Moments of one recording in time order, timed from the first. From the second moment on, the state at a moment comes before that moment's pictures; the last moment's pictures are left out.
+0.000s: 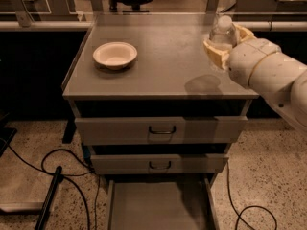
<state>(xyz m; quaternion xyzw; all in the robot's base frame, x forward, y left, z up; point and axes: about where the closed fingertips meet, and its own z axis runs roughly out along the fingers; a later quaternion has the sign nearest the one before) 0.593 -0.160 0.989 -0.28 0.66 0.00 0.69</state>
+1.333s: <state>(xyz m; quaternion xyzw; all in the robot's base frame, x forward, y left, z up) 0.641 -0.145 0.970 -0.29 0.72 0.11 0.61</state>
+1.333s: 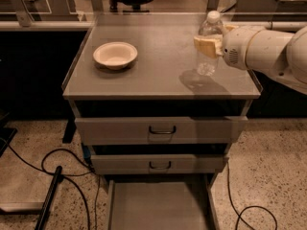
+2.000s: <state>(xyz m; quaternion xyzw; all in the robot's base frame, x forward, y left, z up) 0.660 -0.134 0.947 -0.32 0.74 0.17 0.57</state>
